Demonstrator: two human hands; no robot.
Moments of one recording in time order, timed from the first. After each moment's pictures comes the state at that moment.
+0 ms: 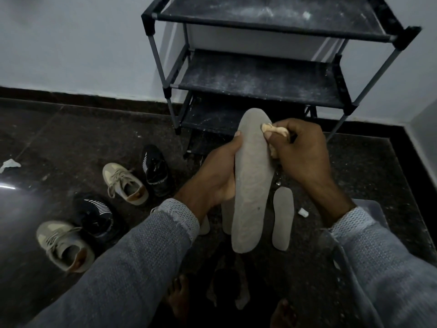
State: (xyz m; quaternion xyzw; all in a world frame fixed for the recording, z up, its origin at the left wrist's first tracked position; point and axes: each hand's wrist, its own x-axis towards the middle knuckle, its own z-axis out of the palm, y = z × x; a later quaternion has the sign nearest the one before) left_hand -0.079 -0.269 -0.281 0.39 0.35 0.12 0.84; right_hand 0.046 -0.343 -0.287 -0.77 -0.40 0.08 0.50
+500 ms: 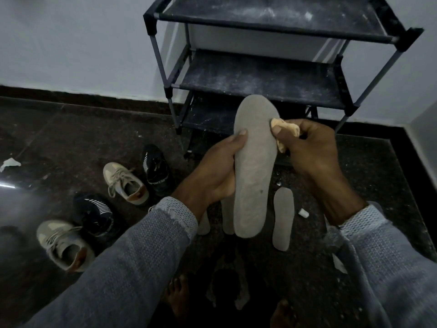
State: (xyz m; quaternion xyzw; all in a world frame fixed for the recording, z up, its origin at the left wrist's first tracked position) left_hand -0.081 -0.265 -0.277 0.40 0.33 0.15 0.84; right_hand 0.045 -0.344 -0.281 -0.71 -0.27 0.19 0.63
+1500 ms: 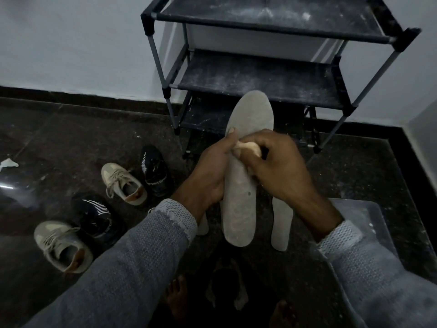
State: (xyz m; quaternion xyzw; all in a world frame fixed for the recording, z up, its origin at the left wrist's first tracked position) left_hand -0.083 -0.262 -0.281 0.36 0.36 0.16 0.84; right_hand 0.014 -0.342 -0.285 -0.73 -0.50 0.11 0.45
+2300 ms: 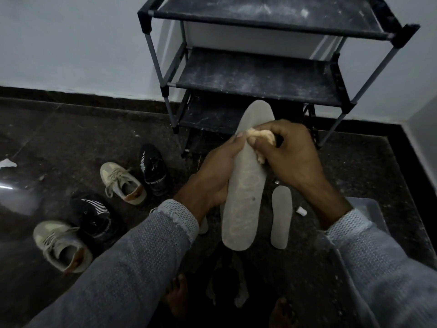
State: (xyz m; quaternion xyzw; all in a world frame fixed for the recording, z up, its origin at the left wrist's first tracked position) left_hand -0.078 -0.271 -0.286 0.41 0.34 0.15 0.83; right_hand 0.040 -0.342 -0.289 -0.74 -0.46 0.10 0.47
